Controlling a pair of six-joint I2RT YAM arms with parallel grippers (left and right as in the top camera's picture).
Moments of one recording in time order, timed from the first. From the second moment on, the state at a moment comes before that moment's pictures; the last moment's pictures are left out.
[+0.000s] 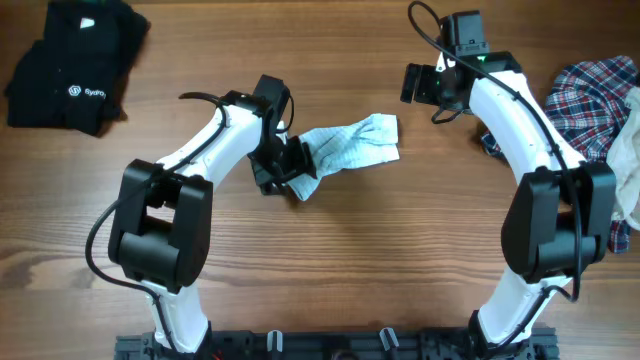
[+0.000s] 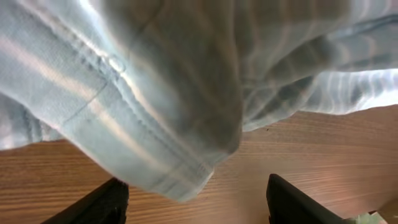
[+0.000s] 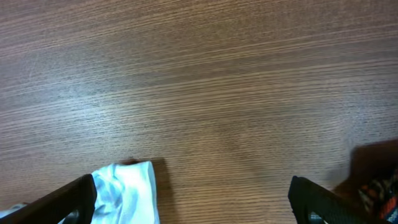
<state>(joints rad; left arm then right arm) -0.35 1.98 1.35 -0.95 0.41 -0.67 0.13 1.96 1.55 -0.73 0.02 0.29</state>
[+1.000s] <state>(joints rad) -0.35 2.02 1.35 -0.92 0.39 -0.72 0.13 1.84 1.55 -0.77 0.02 0.29</state>
